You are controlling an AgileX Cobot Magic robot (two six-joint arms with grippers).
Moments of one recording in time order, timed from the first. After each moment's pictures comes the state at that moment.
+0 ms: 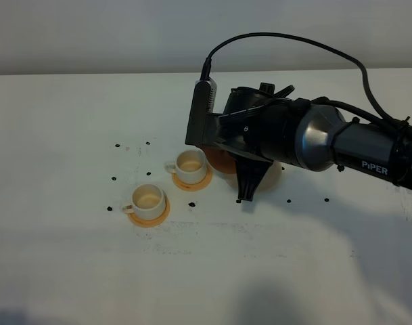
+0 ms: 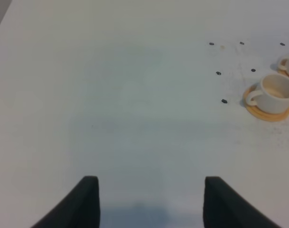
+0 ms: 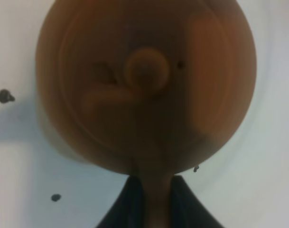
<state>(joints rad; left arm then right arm) -0.01 0.00 -0.50 0.04 1.04 -0.01 0.87 2.01 -1.46 -0.70 0.91 -0.17</state>
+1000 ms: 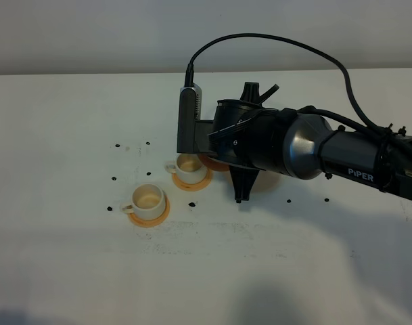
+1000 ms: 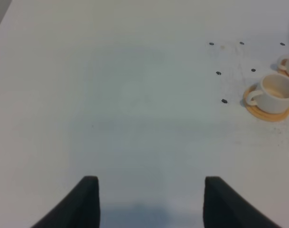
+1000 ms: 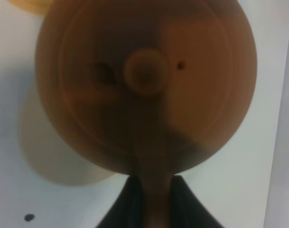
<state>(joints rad) -0.01 0.00 -0.50 0.04 1.04 -0.01 0.90 2.03 -1.46 -0.81 0.88 -0.17</state>
